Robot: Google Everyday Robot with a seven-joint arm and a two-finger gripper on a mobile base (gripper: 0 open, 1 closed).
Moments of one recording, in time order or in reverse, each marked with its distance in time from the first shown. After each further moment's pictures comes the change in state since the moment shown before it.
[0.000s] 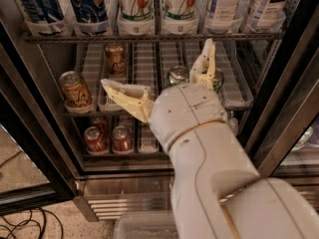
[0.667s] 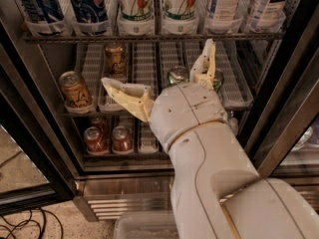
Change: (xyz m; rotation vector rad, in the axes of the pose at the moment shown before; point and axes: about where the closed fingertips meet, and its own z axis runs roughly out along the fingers) arm 0.000 0.000 0.001 0.009 -0.003 0.009
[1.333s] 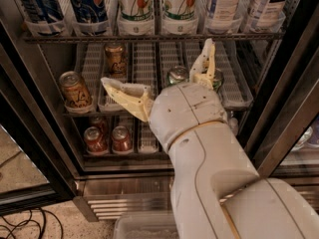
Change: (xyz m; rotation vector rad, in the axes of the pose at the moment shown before) arm 0.000 0.000 0.000 0.000 0.000 0.000
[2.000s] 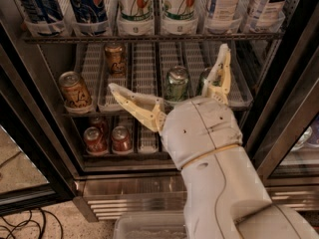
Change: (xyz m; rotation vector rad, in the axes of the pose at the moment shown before) arm -0.008 -0.010 -0.024 0.027 -0.126 0.003
